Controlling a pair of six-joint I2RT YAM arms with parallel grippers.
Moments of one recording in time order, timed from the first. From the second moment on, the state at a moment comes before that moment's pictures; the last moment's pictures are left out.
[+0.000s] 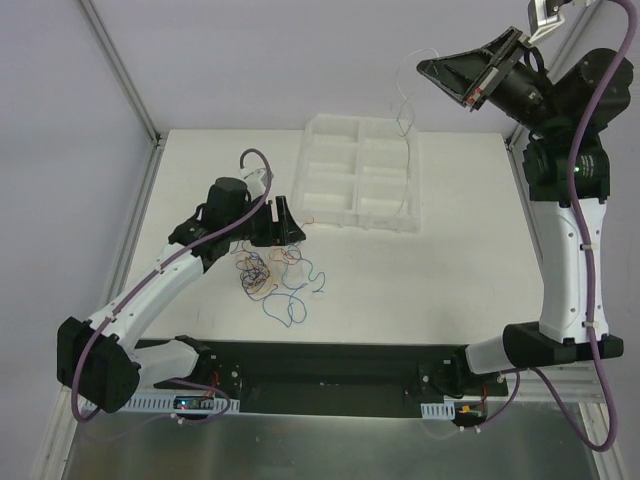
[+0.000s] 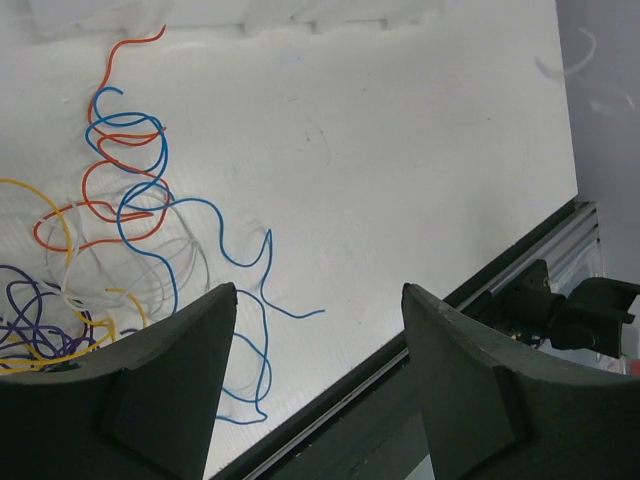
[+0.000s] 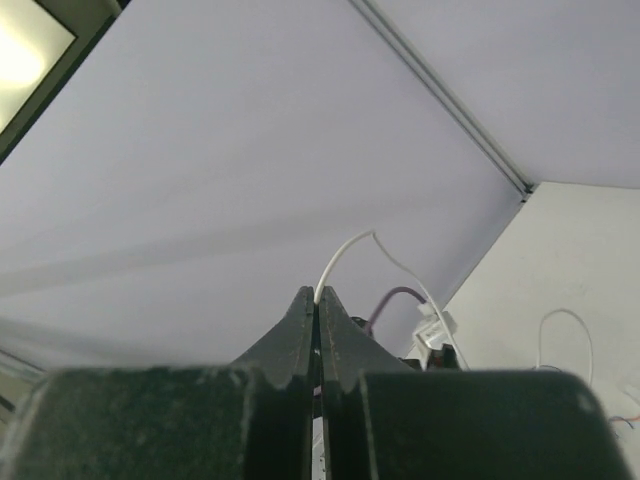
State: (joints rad) left arm -0.46 1.19 0.95 -0.40 0.38 -0.55; right arm 0.17 1.43 2.10 -0.33 -0.75 1.05
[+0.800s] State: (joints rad) left arm -0.46 1.15 1.09 -0.56 0.47 -0.48; right arm 0.10 1.66 2.02 -0.34 -0.76 0.90
